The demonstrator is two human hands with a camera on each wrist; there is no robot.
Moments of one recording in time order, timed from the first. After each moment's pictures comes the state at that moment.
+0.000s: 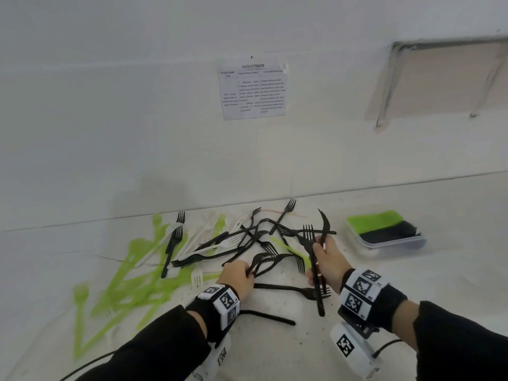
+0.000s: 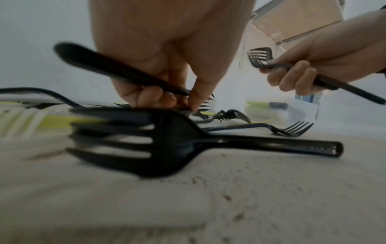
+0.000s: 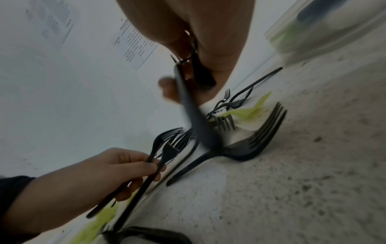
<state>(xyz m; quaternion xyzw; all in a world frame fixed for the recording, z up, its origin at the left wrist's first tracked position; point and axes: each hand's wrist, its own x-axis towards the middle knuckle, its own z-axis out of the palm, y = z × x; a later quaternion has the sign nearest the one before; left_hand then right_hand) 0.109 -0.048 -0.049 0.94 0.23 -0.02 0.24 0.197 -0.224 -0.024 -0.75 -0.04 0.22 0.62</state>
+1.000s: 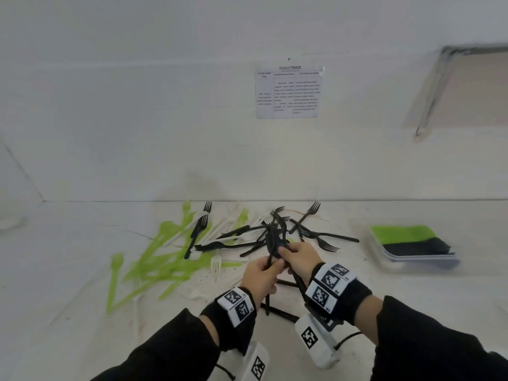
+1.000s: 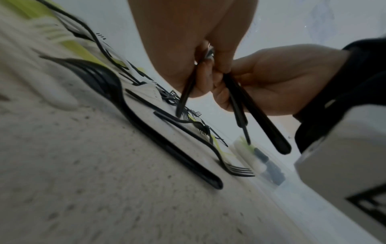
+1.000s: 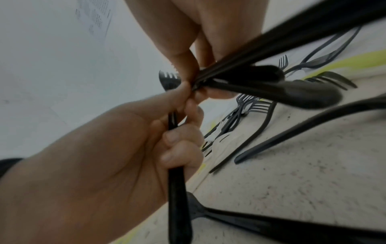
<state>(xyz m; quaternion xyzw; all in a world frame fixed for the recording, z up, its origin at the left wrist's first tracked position) 0.089 -0.094 -0.036 0.61 0.28 0.11 0.73 0.174 -0.164 -0.021 -0.81 -0.20 0.25 0.50</state>
